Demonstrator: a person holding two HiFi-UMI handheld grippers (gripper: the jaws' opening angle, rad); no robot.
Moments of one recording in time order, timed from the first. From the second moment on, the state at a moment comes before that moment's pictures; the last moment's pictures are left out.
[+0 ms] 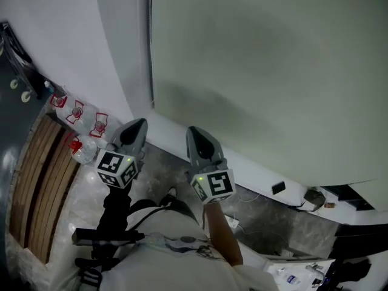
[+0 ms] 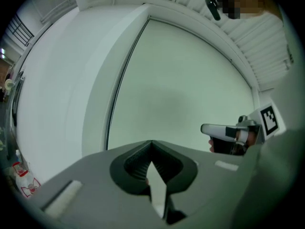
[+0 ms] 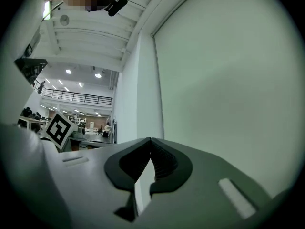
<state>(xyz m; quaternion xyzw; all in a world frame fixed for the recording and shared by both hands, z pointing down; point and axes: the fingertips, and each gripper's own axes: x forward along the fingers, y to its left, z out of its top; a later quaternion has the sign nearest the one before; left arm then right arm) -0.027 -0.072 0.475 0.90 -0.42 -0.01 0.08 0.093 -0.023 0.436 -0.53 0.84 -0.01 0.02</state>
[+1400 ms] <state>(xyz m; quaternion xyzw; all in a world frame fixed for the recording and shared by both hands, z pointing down) -0.061 -0.199 0.497 0.92 -0.37 0.02 0.08 -0.054 -0.372 0.309 -0.28 0.96 0.04 -0.01</state>
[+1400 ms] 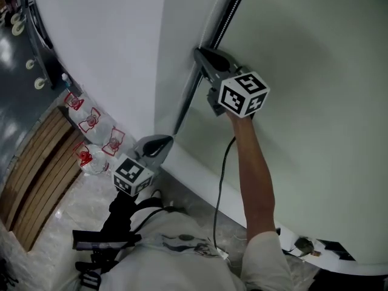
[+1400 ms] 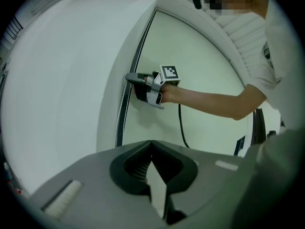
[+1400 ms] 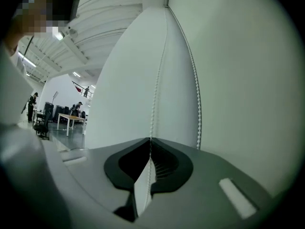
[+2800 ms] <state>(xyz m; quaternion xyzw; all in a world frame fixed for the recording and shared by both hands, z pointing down) 0.041 -0.187 0.427 0.98 -0.17 -0.06 0.06 -0.020 -0.242 0.139 -0.14 0.98 0.10 0.09</state>
